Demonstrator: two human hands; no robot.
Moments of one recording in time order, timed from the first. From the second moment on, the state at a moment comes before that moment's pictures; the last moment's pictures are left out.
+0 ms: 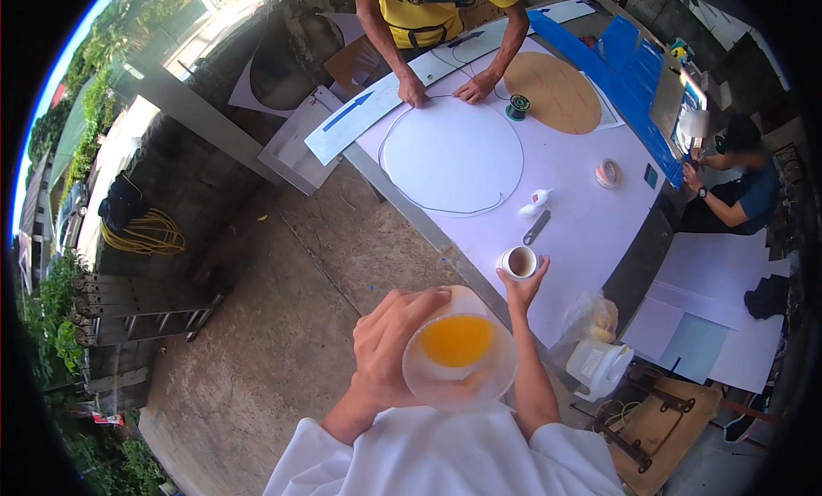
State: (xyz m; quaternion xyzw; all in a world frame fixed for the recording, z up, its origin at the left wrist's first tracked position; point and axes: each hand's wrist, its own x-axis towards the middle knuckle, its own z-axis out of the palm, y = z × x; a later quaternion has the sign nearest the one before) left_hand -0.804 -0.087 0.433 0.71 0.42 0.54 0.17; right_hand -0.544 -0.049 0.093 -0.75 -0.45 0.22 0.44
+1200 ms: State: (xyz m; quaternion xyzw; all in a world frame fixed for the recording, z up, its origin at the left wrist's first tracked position) left_hand -0.657 -0.093 0.600 0.68 -0.13 0.72 -0.02; right_hand -0.478 -0.319 0.143 -0.59 -0.10 0.19 0.78
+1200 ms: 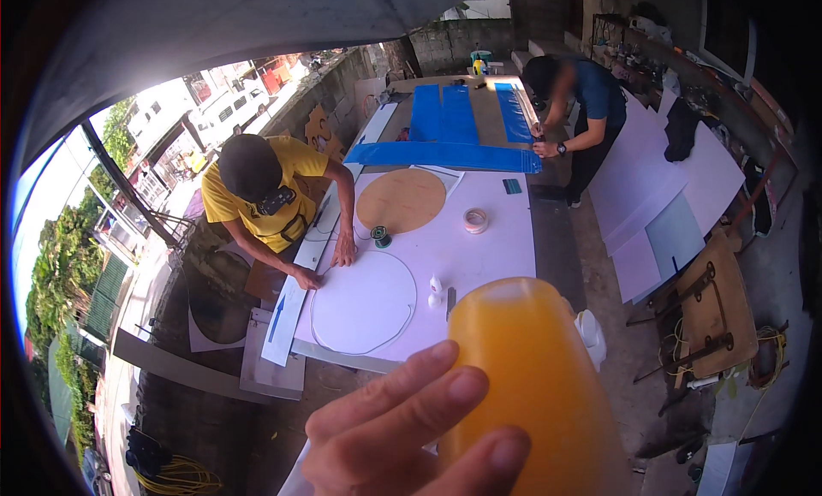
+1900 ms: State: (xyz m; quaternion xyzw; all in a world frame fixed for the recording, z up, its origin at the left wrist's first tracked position) left_hand -0.635 -0.126 0.635 0.74 -0.21 0.64 -0.02; right_hand -0.473 -0.344 0.165 -0.58 -0.09 0.16 0.80
